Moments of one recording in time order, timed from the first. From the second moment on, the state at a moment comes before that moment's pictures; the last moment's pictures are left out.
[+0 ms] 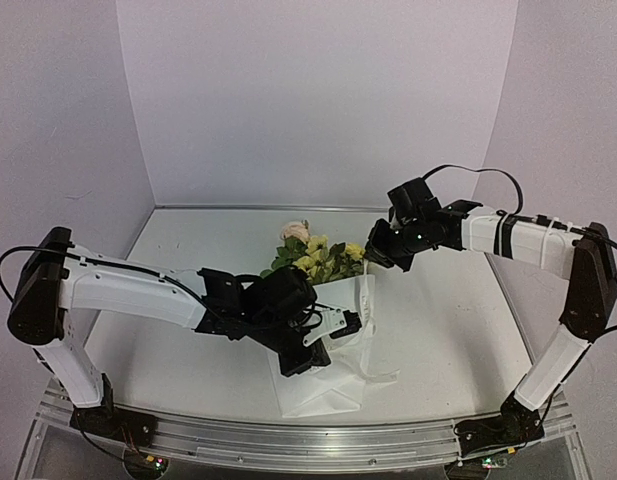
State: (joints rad) left arm -1.24 1.71 1.18 -0.34 0.20 0.09; right arm 0.63 1.67 1.32 -0.48 -0.06 0.95
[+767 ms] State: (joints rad) left arm -1.11 1.21 0.79 -0.13 -0.07 -0.11; right arm 0.66 1.57 1.32 -0.51 -0.05 0.94
